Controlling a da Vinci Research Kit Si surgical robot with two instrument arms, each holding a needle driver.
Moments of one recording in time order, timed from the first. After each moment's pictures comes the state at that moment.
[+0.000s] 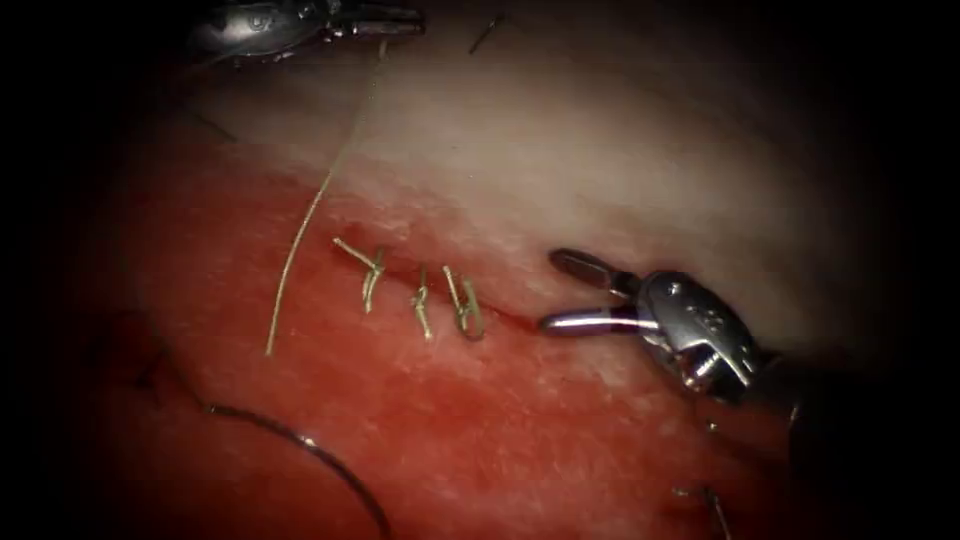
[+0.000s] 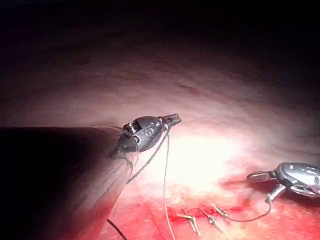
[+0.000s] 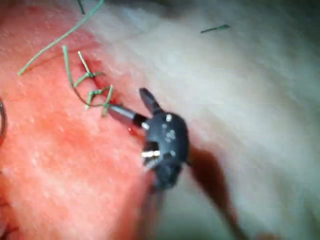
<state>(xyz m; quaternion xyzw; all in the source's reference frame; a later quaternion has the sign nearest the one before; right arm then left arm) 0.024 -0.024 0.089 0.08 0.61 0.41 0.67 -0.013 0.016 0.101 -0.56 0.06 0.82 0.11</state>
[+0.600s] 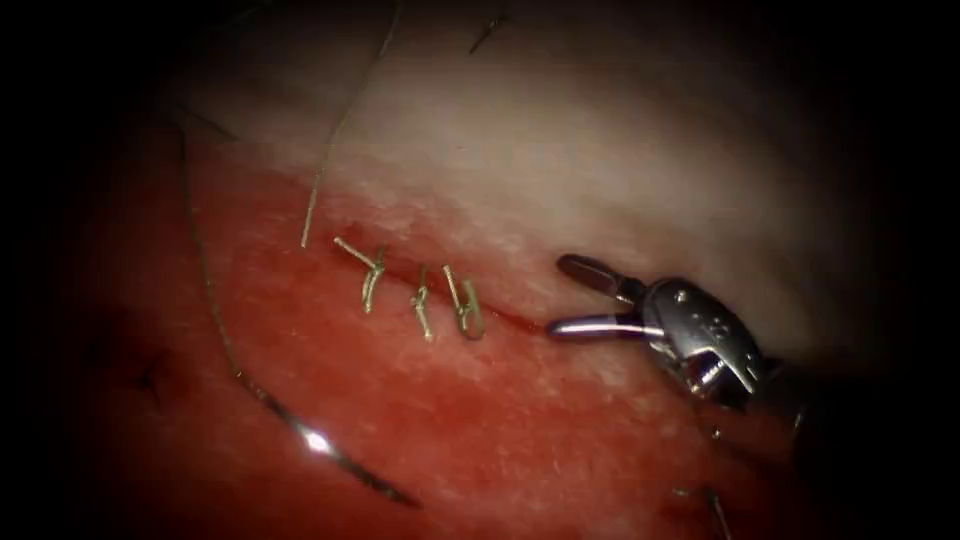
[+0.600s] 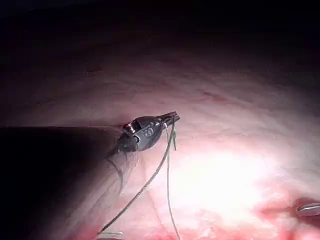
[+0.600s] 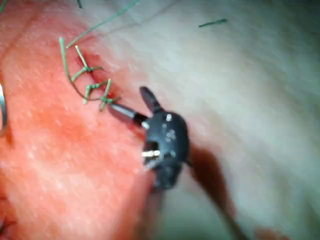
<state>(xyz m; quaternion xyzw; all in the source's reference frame) 0.024 -0.025 0.089 0.08 0.61 0.40 0.67 -0.013 0.022 0.112 -0.51 0.07 0.83 0.20</state>
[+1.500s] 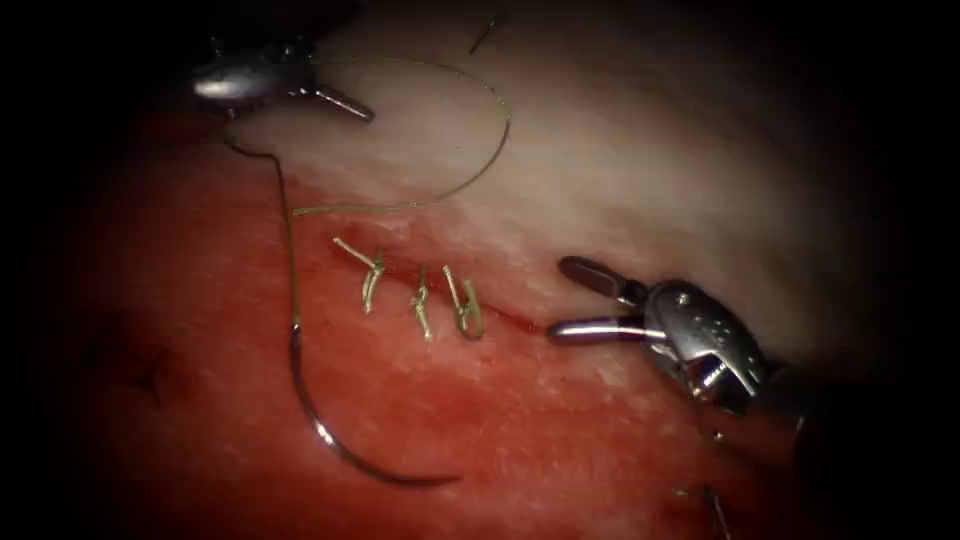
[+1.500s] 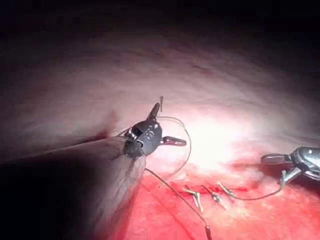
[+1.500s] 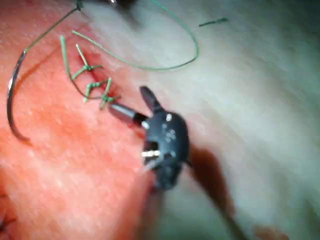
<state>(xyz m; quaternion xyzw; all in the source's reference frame) 0.023 -0.025 0.088 0.08 0.61 0.40 0.68 -0.012 0.009 0.105 -0.56 -0.01 0.80 0.22</state>
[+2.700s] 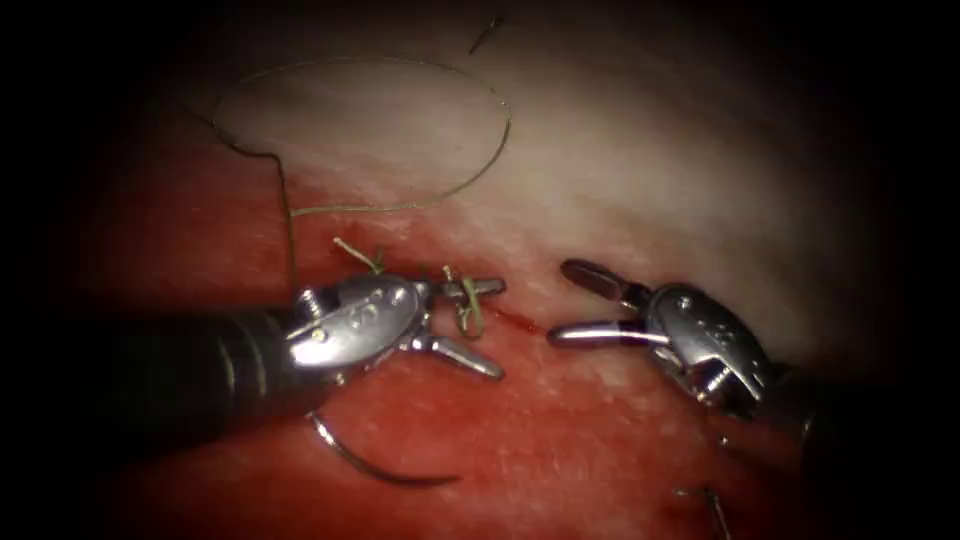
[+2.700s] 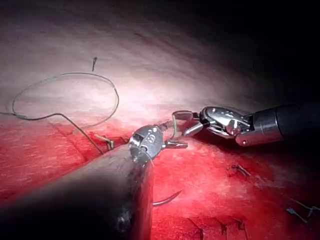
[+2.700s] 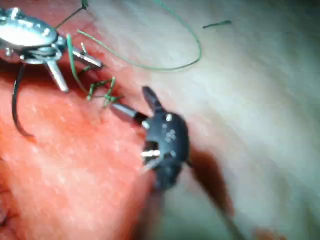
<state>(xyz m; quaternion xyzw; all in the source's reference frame) 0.024 -0.025 0.088 0.07 0.60 0.40 0.69 -0.023 -0.006 0.096 -0.58 -0.20 0.74 0.27</state>
